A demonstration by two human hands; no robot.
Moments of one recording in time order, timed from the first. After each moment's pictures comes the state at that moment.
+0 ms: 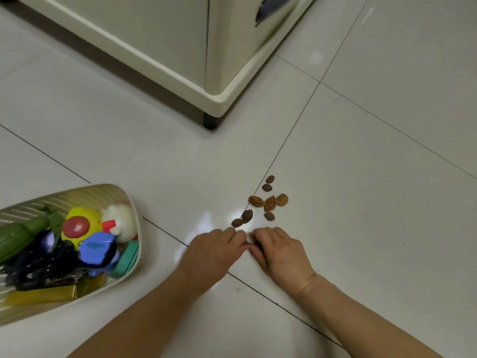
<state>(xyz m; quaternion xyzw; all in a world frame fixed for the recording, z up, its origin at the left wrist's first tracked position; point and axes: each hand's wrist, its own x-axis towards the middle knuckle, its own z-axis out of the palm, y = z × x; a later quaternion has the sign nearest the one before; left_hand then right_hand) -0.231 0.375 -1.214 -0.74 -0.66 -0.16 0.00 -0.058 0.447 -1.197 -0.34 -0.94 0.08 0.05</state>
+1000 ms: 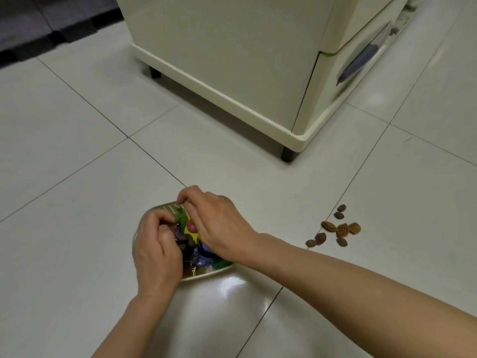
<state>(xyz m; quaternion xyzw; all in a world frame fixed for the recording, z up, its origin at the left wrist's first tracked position) -0.376 0.255 -1.094 -0.25 -0.84 -0.47 -0.02 -0.311 0.373 -1.076 -0.12 -0.91 0.37 0.16</state>
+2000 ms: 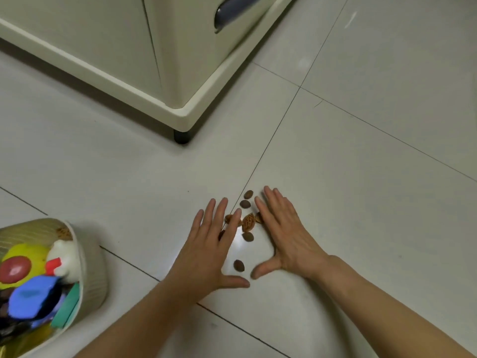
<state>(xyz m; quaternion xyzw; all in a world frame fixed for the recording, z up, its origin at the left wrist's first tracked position) -0.226 0.424 -1.212 -0.74 -0.66 -0.07 -0.15 -0.031 0.538 -1.190 -0.30 -0.93 0.21 -0.03</state>
